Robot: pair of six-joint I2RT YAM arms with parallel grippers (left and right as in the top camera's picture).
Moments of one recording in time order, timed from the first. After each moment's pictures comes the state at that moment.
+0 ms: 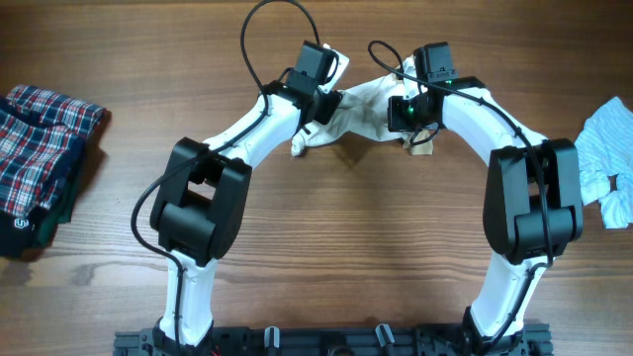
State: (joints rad) left arm -0.48 2.18 1.57 -0.32 -0.07 0.13; right arm 0.17 2.06 1.40 -0.54 -0.19 0.13
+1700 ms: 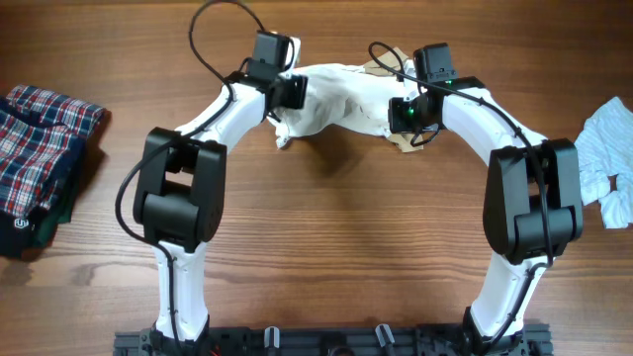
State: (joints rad) left arm -0.32 2.21 1.57 -0.32 0.04 -0.07; right arm 0.17 2.06 1.40 -0.56 -0.17 0.13
